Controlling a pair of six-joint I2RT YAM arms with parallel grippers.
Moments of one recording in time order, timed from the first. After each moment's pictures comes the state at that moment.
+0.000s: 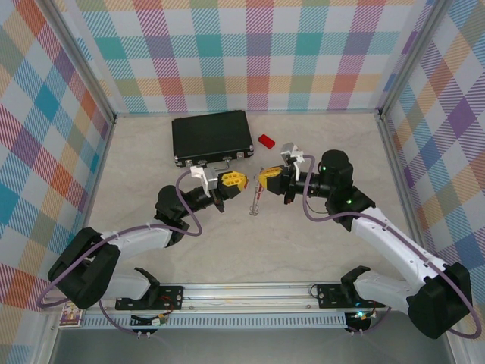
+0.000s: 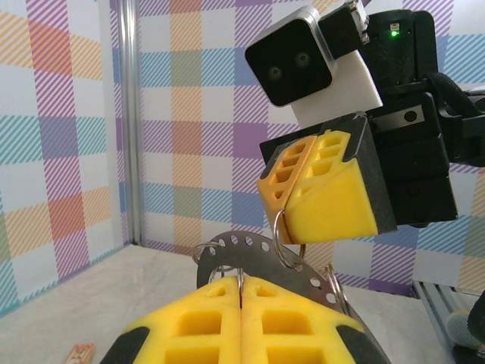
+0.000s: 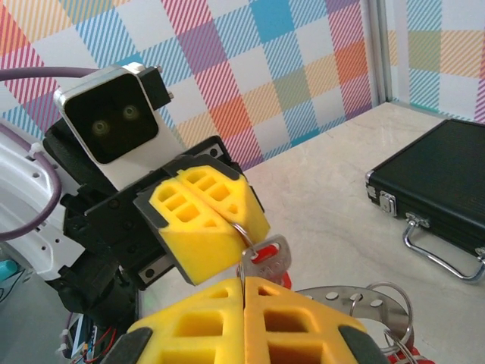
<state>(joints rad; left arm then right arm) -0.61 1.32 0.48 1.18 0.59 -0.19 0.54 1.07 0.83 0.09 -0.78 0.19</state>
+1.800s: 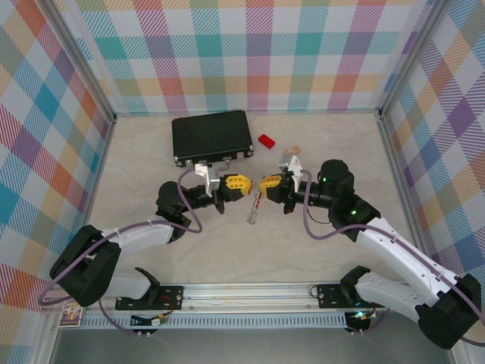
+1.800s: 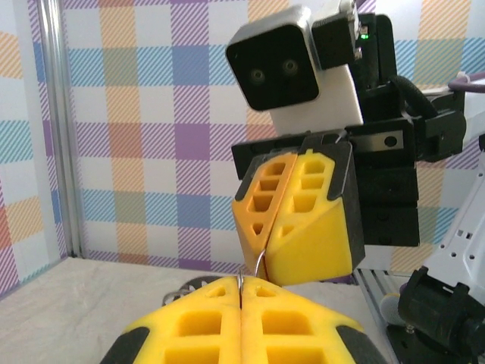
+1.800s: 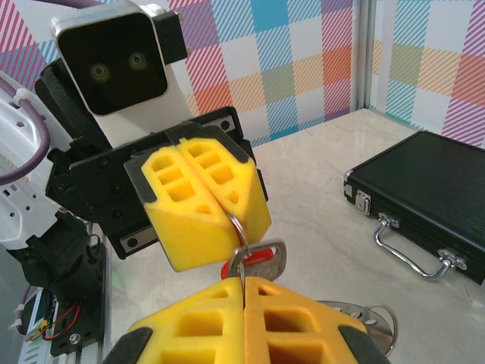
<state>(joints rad) -0.61 1.33 0.54 1.16 0.76 -0.25 0.62 0.97 0.80 -0.01 -0.63 0.04</state>
